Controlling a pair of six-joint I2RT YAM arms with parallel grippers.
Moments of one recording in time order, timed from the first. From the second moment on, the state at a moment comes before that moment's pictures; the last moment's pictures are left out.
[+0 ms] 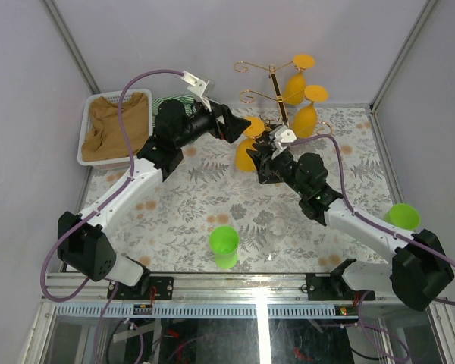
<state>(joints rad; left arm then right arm) -0.48 1.46 1.30 0.19 0.39 -0.29 0.64 1.25 0.75 0.57 -0.12 -0.04</state>
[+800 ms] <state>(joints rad) -0.47 1.44 1.41 0.03 0.22 -0.27 0.66 1.04 0.92 0.01 0.09 0.00</state>
